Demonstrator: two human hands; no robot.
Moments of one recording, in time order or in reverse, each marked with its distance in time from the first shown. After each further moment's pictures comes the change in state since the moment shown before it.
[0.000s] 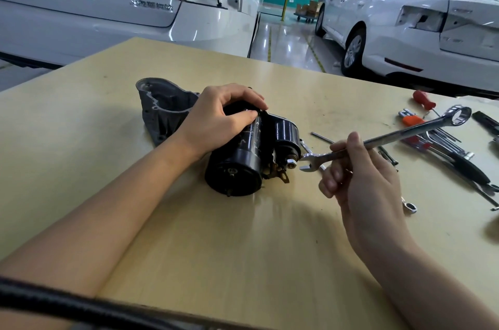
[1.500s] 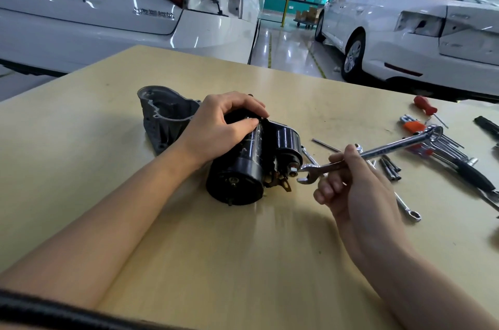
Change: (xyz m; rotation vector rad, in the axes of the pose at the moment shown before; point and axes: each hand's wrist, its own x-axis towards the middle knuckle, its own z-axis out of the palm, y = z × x) left_hand 0.001 -0.004 0.000 -0.015 -0.007 -0.001; right_hand 0.004 0.003 0.006 0.131 0.035 0.107
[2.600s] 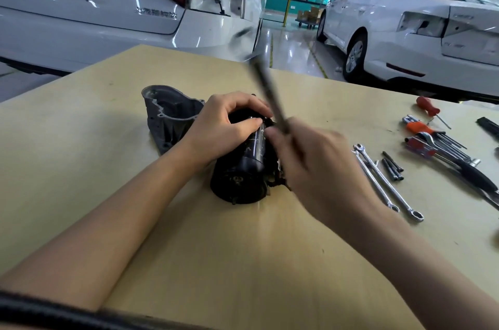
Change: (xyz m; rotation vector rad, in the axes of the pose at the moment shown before) left_hand 0.001 -0.002 0.000 -0.035 0.002 0.026; right_hand -0.005 -0.017 0.040 -1.206 -0.408 -0.913
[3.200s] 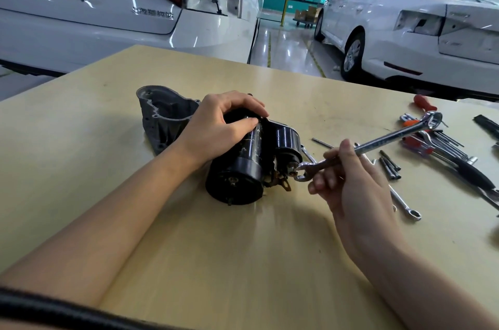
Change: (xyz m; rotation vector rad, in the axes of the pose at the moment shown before) left_hand -0.001 0.004 -0.001 0.040 -0.003 -0.015; right_hand -0.030 0.032 0.007 1.143 0.376 0.838
